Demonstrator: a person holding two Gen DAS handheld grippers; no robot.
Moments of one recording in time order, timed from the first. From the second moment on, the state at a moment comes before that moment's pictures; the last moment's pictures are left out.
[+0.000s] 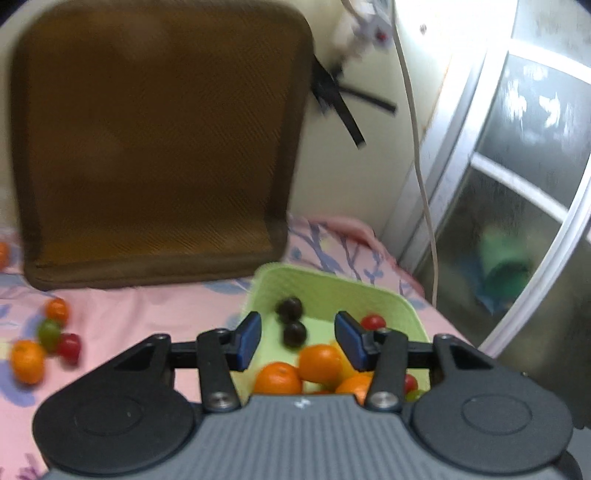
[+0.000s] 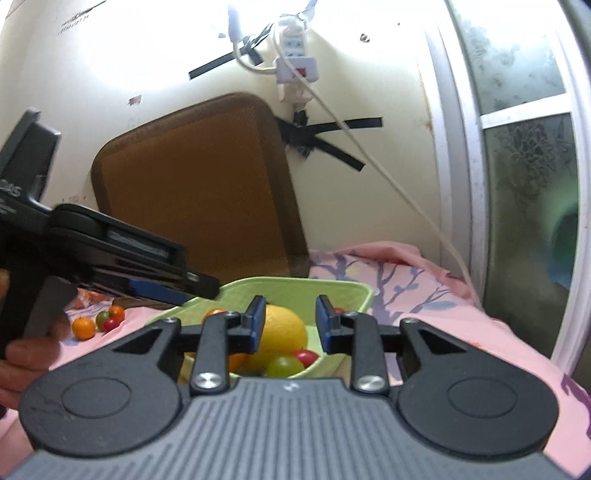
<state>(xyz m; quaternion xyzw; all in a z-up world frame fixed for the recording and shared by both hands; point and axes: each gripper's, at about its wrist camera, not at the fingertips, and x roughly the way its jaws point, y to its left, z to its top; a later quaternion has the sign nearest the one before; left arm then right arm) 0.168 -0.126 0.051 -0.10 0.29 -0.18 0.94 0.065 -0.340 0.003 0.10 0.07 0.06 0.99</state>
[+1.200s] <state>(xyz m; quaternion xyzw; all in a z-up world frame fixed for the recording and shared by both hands) 0.165 -0.005 -0.013 0.03 0.29 -0.03 0.96 0.161 -0.175 0.036 0.04 0.18 0.25 0.95</state>
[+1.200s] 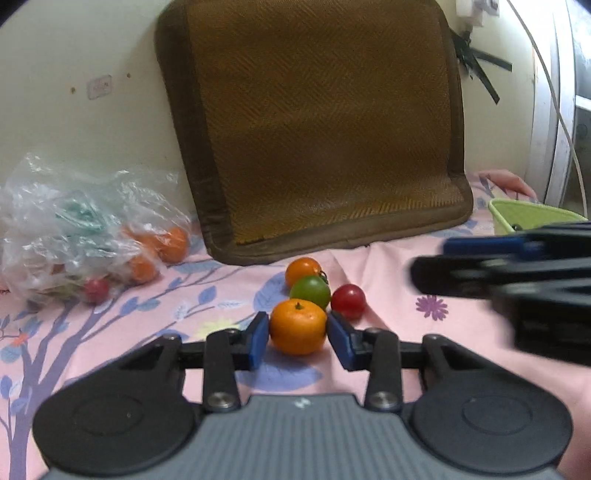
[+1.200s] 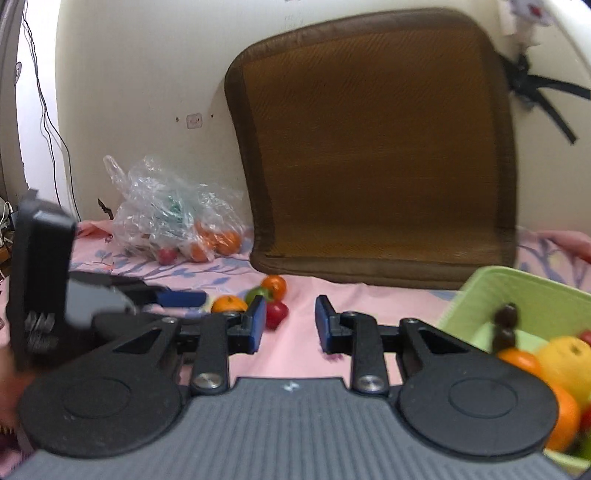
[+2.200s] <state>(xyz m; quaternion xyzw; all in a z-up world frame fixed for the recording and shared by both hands) 0.097 -0.002 0.002 -0.07 0.24 -0.18 0.95 0.109 -0.200 0.029 0.01 0.22 0.22 0.95</state>
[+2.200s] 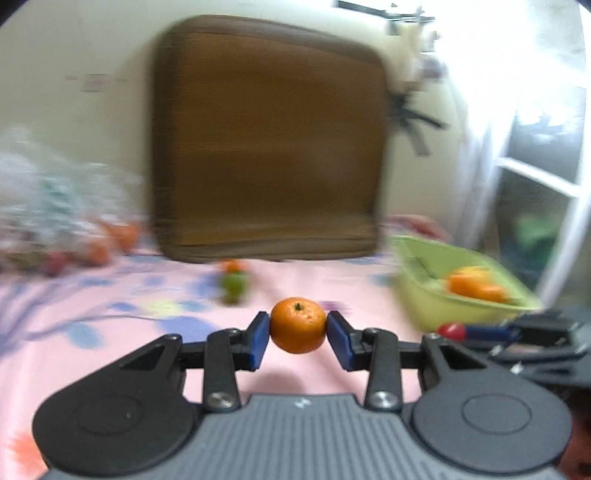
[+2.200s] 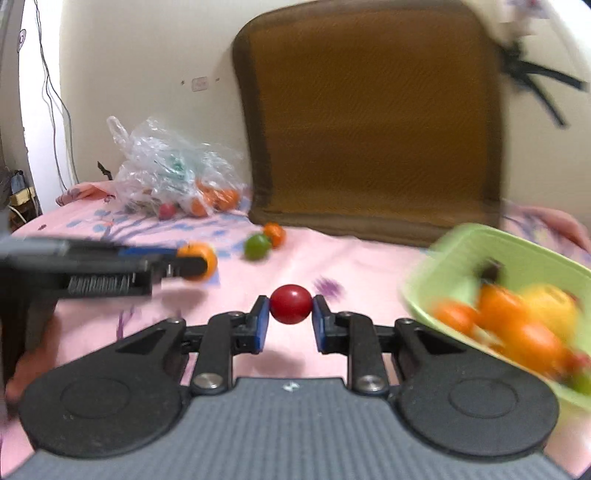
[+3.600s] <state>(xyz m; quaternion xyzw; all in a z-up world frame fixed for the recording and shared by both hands) 0.031 -0.135 -0.015 0.05 0.29 -0.15 0.94 0.018 -0.287 -0.016 0.02 0.23 0.11 0.97</state>
